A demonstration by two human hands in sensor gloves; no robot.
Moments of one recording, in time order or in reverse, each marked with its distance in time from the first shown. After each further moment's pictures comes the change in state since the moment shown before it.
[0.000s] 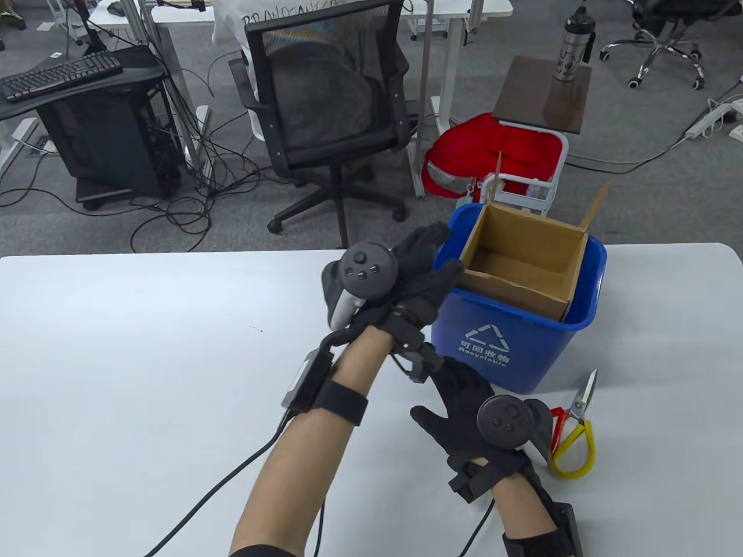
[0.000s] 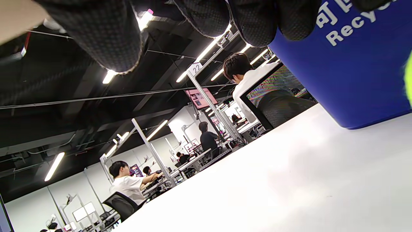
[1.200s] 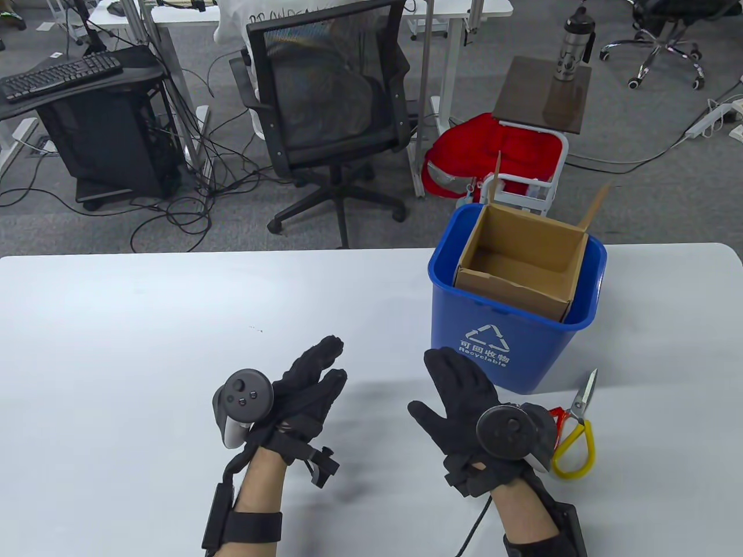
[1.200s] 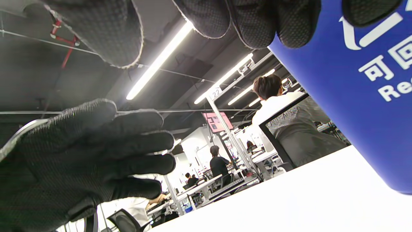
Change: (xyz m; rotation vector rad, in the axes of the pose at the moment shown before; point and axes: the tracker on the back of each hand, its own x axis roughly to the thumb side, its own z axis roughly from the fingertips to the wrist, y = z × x) left_hand -0.111 0.016 0.169 0.080 0.096 0.127; right_hand 0.027 -0.018 0.002 -0.139 -0.114 0.053
